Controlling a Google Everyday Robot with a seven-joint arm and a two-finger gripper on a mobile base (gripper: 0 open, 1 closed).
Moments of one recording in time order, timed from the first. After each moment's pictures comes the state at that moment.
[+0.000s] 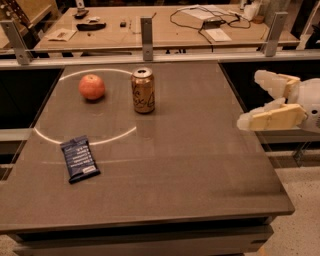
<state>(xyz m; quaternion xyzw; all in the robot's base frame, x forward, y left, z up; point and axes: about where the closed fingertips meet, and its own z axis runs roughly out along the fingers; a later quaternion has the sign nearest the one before) 0.485 -0.184 0.974 -0.37 0.66 0.34 0.56</state>
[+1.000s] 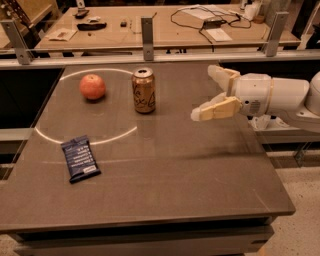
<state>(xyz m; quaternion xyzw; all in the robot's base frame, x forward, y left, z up) 0.569 -0.112 0.934 -0.44 0.60 0.35 0.57</state>
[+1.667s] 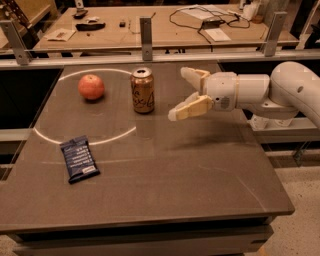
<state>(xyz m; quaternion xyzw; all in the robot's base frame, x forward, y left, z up) 0.598 -0.054 0.911 -0.48 0.58 0.38 0.54</state>
